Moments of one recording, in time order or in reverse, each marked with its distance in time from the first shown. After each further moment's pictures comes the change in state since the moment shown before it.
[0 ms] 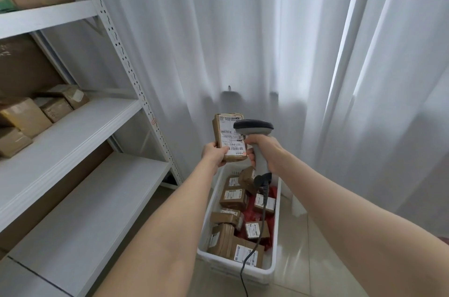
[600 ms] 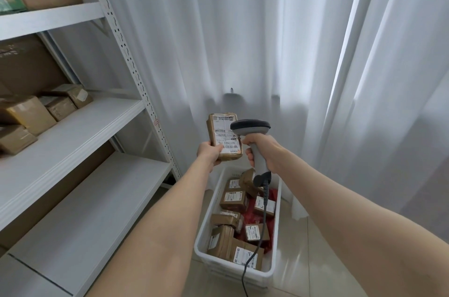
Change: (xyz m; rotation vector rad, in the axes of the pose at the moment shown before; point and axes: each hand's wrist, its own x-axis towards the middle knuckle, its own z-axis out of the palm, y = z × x) left_hand 0.000 0.008 -0.017 -0.015 0.035 -0.015; right_hand -0.008 -0.007 0.008 -0.084 -0.062 0.005
